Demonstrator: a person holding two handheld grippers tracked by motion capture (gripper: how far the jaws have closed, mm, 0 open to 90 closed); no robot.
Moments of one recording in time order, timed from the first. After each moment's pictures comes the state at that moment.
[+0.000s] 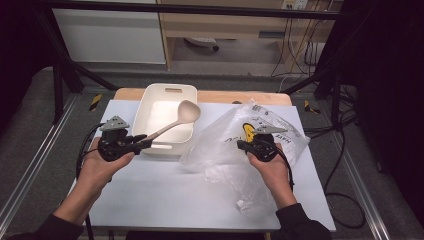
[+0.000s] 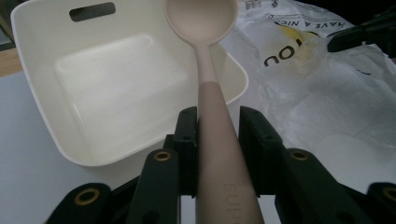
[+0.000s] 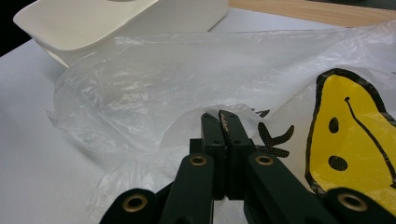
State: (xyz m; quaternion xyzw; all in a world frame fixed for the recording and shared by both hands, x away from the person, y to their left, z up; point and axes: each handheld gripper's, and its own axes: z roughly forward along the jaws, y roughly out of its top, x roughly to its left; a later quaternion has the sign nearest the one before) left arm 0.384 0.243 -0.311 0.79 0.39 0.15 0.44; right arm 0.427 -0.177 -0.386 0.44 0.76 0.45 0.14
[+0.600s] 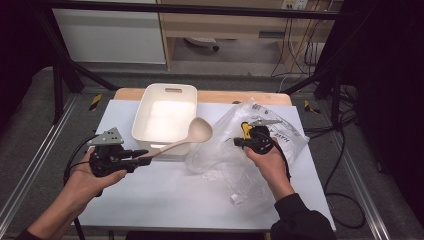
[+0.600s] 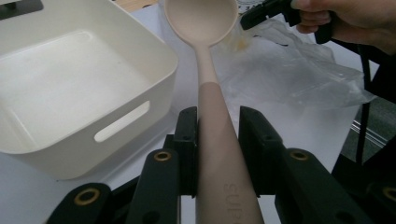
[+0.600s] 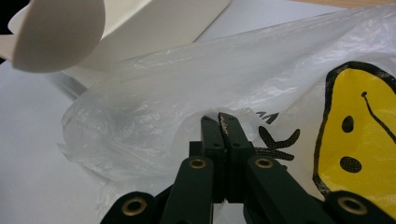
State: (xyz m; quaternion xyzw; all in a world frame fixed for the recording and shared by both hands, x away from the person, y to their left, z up) left arm 0.347 0.244 -0.305 0.83 0.32 0.09 0.46; right arm 0.449 -0.169 -0.382 0.46 0.77 0.43 0.10
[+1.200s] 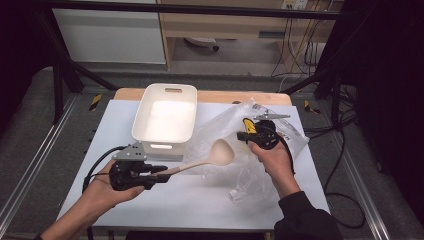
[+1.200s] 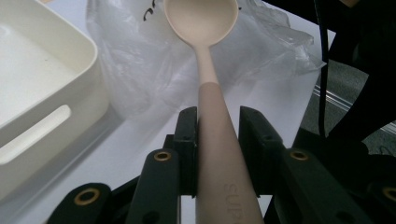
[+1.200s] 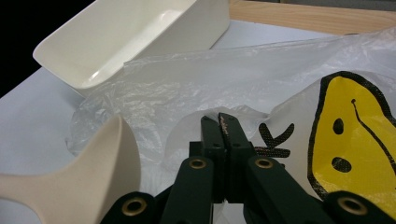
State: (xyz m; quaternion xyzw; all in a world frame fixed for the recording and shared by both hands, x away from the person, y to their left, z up) left arm 0.329 0.195 -0.317 0.86 0.26 0.04 0.43; right arm 0.447 -0.178 -0.355 0.46 0.76 0.45 0.11
